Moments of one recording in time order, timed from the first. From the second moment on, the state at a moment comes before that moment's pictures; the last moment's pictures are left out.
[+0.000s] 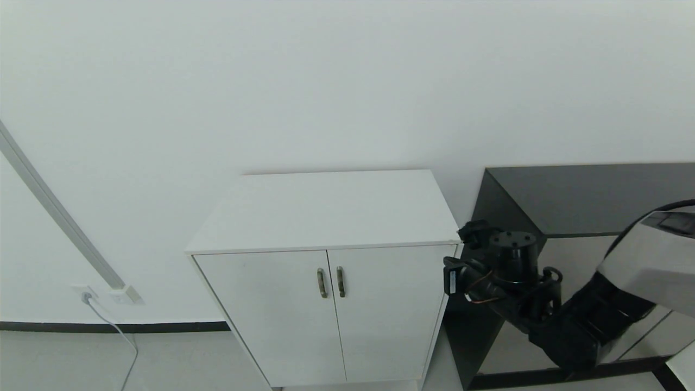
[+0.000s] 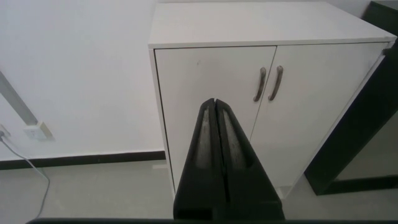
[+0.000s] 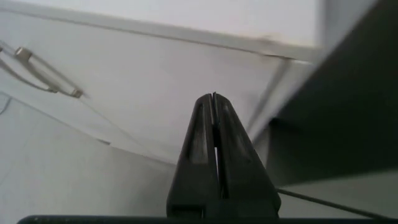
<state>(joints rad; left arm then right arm) 0.00 0.00 0.00 0.00 0.00 0.00 0.53 2.09 -0.74 -1.07 -0.20 0.10</state>
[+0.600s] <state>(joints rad) 0.00 0.00 0.00 0.00 0.00 -0.01 0.26 1.60 -0.33 -1.06 -0.21 -0.03</state>
